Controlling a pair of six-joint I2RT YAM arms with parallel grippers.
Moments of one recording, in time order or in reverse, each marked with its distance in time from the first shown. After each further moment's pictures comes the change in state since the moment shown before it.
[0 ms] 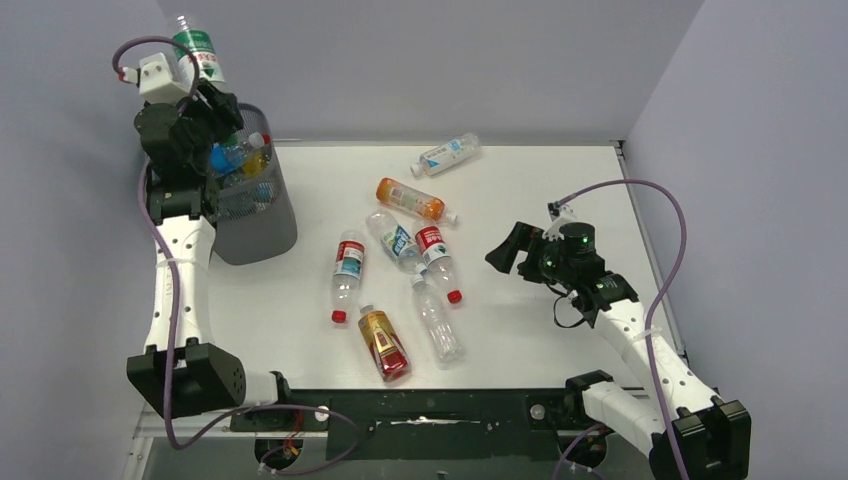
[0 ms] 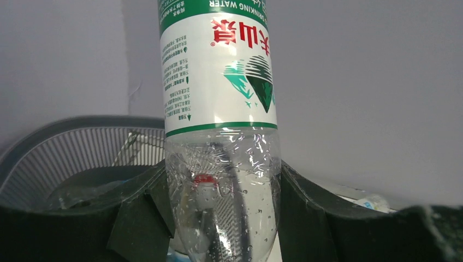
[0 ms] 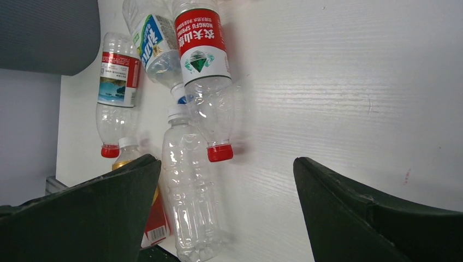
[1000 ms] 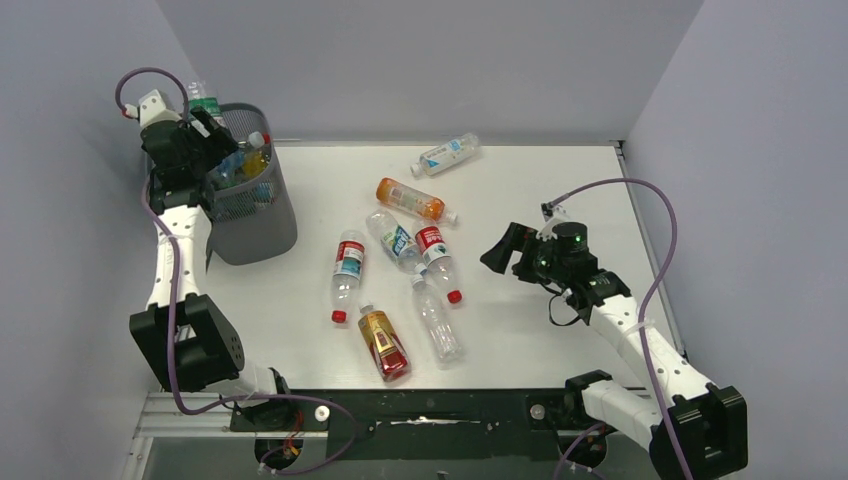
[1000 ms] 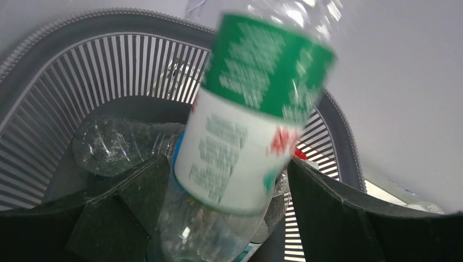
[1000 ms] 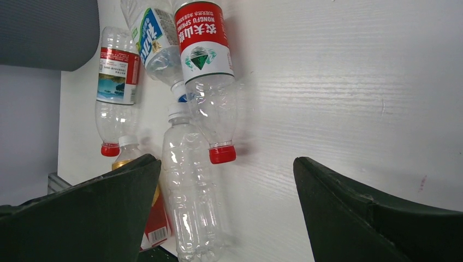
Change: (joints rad) left arm 0.162 0.145 -0.140 0.006 -0.018 -0.115; right arm 0.021 0.045 -0.013 0.049 -0.002 0.017
